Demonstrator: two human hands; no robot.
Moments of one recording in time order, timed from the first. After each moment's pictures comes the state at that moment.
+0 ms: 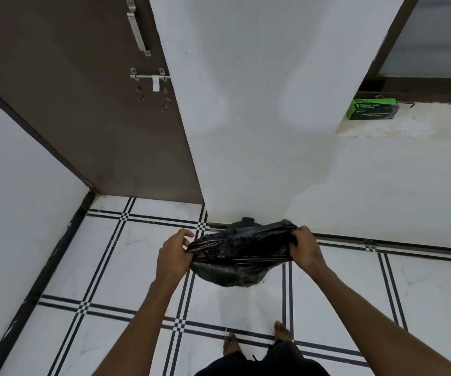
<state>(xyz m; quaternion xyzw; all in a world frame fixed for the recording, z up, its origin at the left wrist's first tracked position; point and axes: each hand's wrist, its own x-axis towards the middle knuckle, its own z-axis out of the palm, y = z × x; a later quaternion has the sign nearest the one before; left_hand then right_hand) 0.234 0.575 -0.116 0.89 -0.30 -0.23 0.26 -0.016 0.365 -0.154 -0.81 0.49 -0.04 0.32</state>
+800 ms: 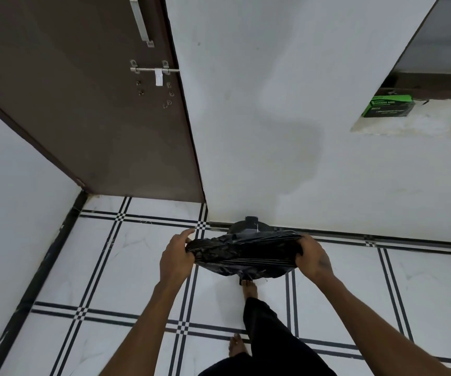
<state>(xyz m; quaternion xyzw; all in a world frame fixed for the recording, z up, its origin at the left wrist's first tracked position) 0.287 0.581 -0.147 0.88 -0.31 -0.24 0.27 0.016 0.390 -0.167 -0.80 0.53 0.00 0.29</state>
